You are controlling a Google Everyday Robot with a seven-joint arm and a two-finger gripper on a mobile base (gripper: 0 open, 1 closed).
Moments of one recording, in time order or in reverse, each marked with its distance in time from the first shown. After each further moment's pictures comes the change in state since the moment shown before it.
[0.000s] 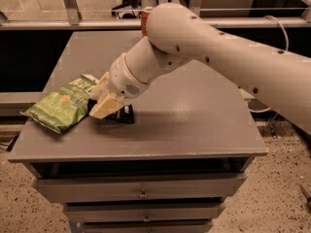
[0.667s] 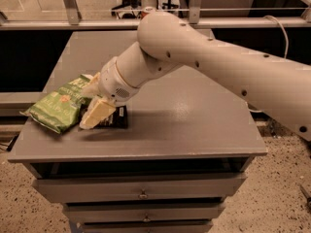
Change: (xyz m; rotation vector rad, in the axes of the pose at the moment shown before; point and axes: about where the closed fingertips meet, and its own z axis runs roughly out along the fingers) arm -0.014 -0.002 0.023 0.002 -0.052 -0.013
